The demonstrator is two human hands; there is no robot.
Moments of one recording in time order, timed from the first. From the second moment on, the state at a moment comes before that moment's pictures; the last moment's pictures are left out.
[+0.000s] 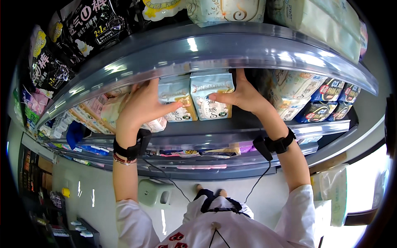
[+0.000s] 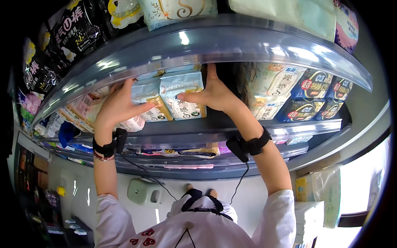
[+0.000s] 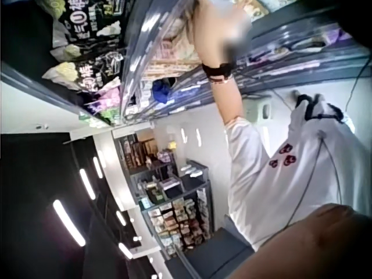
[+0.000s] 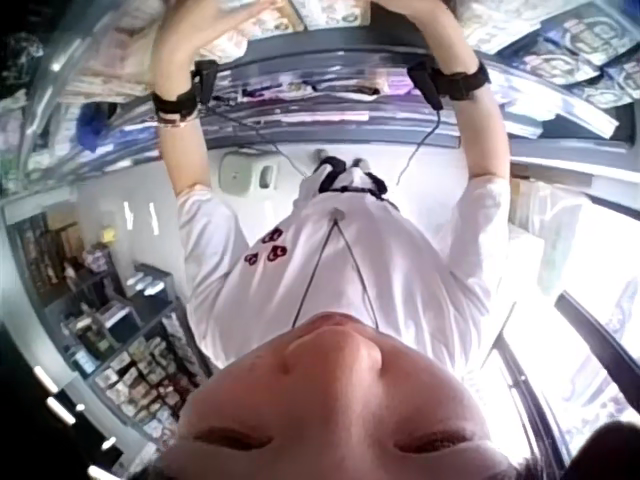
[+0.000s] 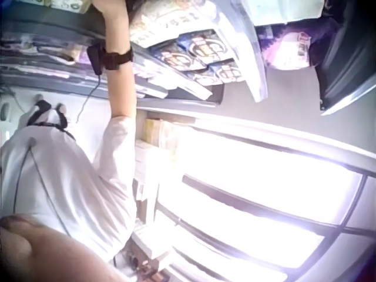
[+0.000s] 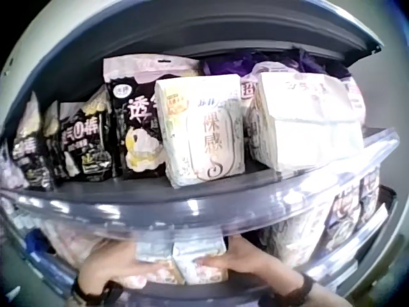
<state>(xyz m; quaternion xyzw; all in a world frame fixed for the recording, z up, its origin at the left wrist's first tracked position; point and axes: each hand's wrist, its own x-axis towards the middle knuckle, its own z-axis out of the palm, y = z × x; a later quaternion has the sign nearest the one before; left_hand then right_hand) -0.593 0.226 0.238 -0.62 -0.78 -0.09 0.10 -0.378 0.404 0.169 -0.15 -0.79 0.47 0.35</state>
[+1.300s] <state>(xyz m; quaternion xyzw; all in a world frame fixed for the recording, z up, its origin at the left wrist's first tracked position) -0.607 0.245 0.219 -0.59 -0.72 -0.36 -0.08 -0.358 0.393 0.167 -0.18 -0.72 0.53 0.42</state>
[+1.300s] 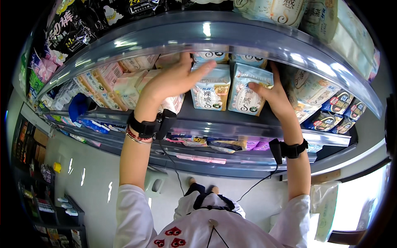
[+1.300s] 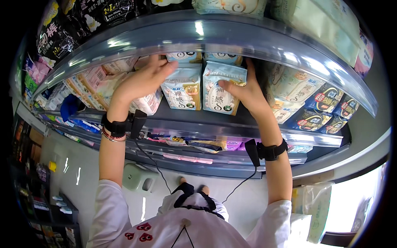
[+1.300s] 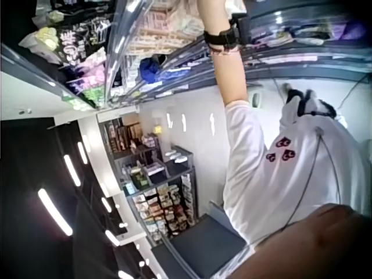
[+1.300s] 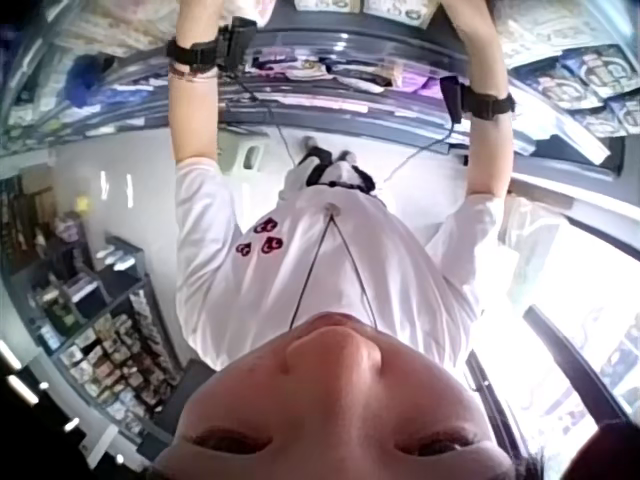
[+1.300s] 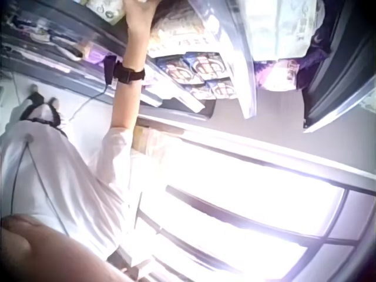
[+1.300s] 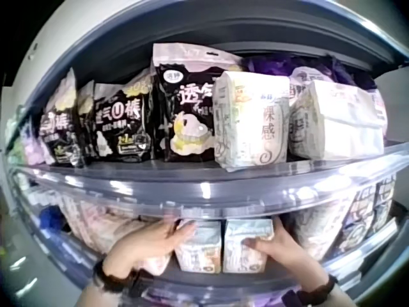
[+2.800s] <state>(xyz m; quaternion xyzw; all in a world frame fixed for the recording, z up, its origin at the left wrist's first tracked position) -0.711 0.314 0.207 -0.68 -0.66 -0.11 0.29 -0.369 0.396 0.159 -0.19 -0.66 0.56 0.46</state>
